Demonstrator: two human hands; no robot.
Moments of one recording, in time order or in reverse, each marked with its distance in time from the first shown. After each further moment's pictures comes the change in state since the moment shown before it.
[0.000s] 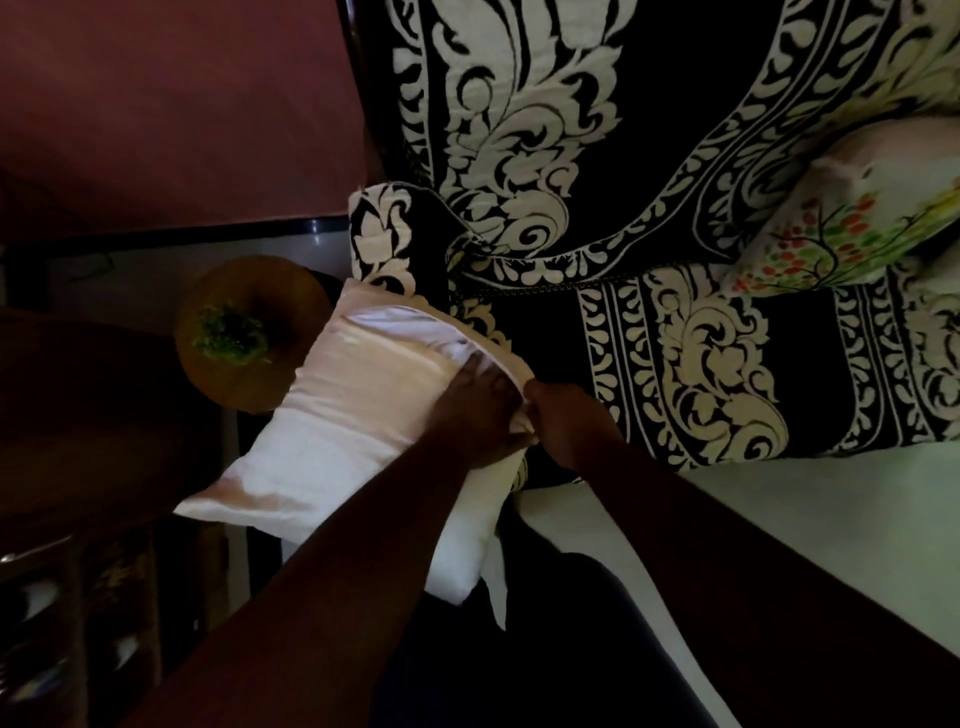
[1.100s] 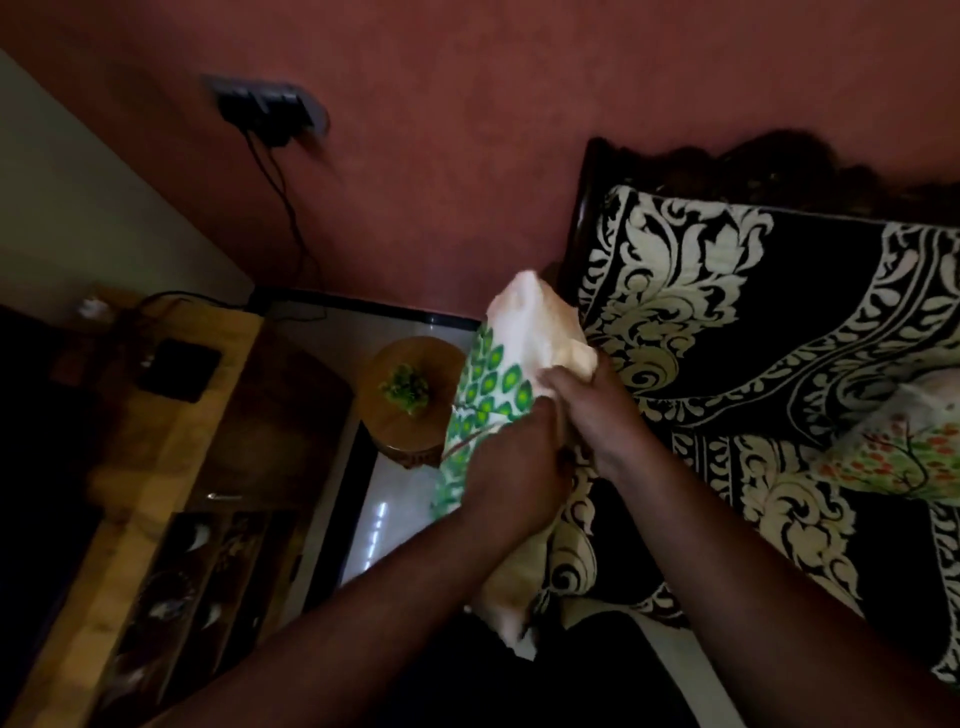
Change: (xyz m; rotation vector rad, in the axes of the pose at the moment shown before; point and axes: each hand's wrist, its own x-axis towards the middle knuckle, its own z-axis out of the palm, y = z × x) left_hand -0.196 0.010 -0.236 -0.524 0.477 -0.667; right_hand -0.011 -0.228 -0.160 1.230 0.100 0.070
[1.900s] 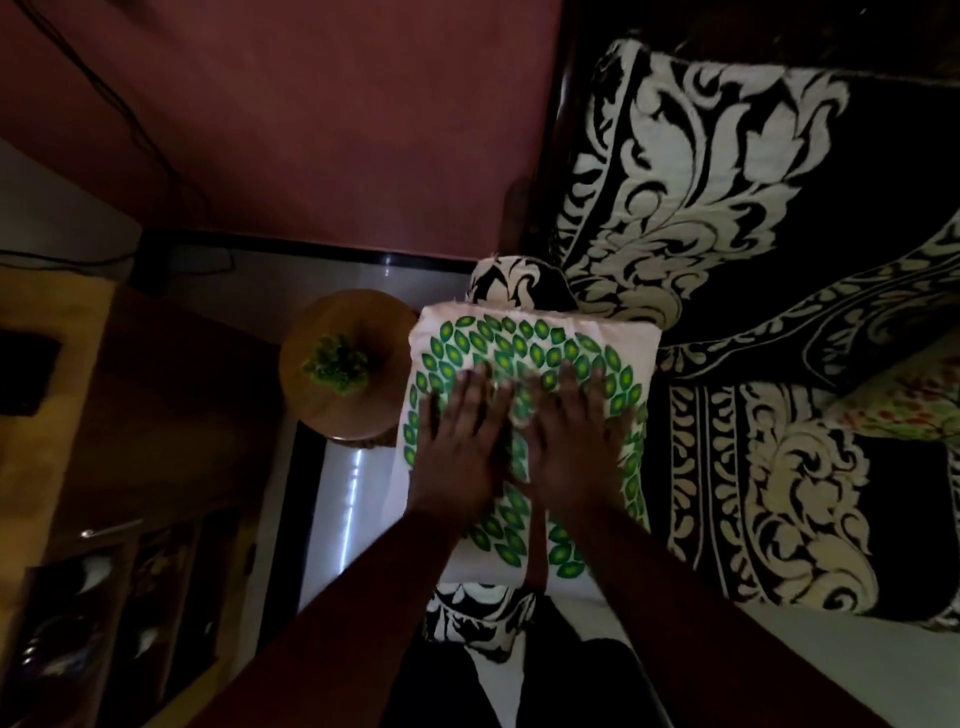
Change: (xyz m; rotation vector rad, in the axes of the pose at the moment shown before) left_hand 0.100 -0.152 0.202 0.254 -0.005 0.152; right_hand 0.095 0.182 -0.032 -1.331 0.182 -0.356
